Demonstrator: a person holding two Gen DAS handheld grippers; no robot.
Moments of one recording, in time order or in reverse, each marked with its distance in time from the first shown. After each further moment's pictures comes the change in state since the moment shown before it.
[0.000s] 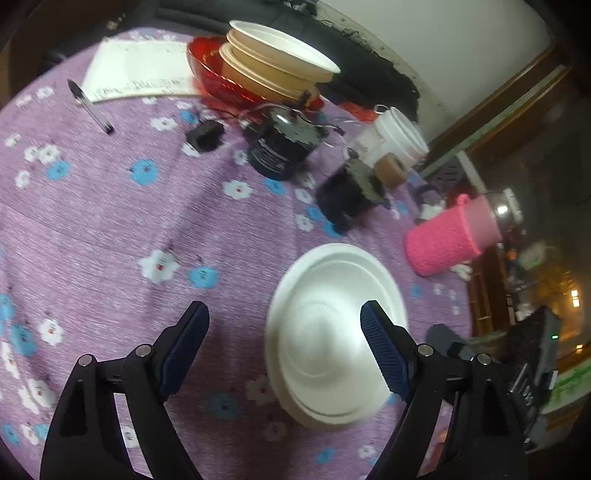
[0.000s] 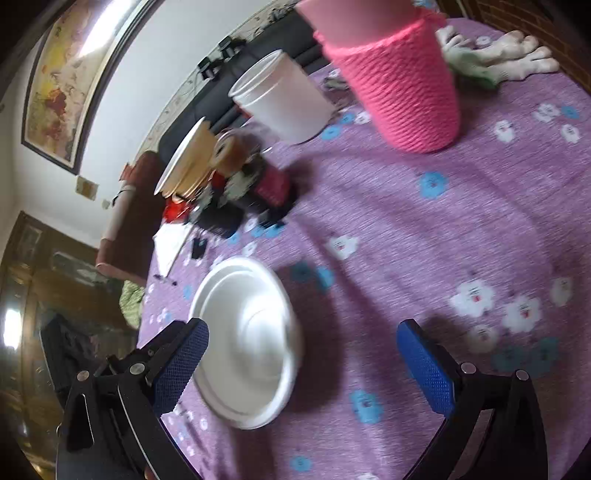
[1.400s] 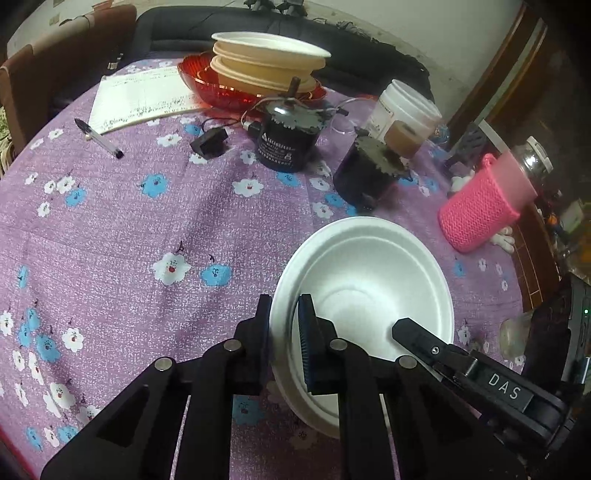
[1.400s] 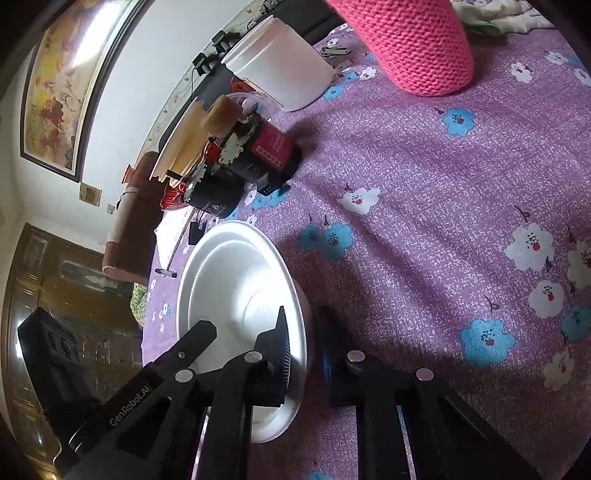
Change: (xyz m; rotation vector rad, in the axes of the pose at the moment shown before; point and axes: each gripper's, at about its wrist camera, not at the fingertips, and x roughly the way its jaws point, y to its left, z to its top) left arm 0.010 -0.025 -0.017 0.158 -0.060 0.225; right arm 0.037 0.002 -0.020 0.056 0.017 0.025
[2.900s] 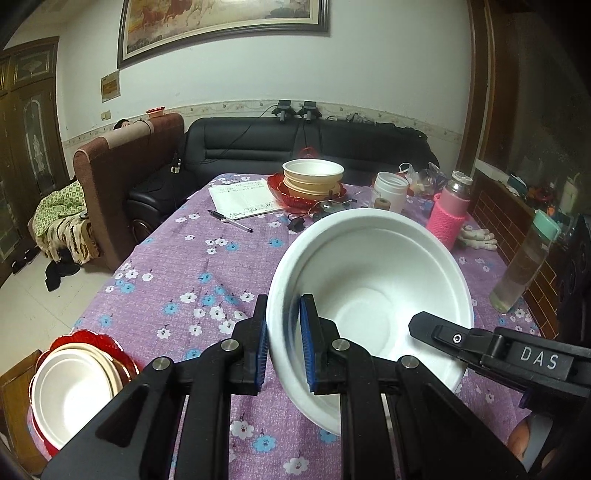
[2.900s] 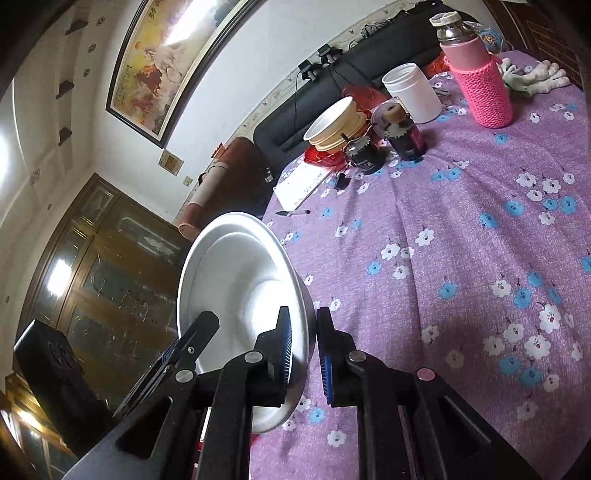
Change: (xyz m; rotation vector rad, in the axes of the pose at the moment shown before) left arm -0.216 0.024 -0.127 0.121 -0.409 0.206; right arm -0.136 0.097 -0.153 -0.225 -0.072 0.221
